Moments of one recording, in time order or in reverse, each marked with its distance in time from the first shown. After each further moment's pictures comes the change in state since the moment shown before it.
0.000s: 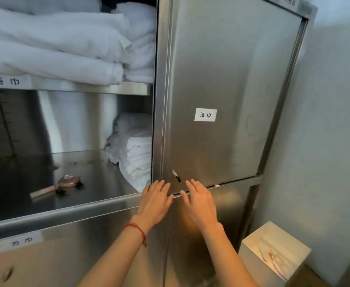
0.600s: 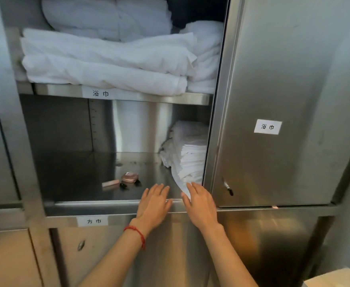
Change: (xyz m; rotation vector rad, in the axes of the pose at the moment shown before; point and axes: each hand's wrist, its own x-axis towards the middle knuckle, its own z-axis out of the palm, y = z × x) left_hand -0.058 -0.106 -0.034 0.130 0.052 -0.273; right_hand 0.024 -0.109 0.041 0.111 -0.097 -0.279
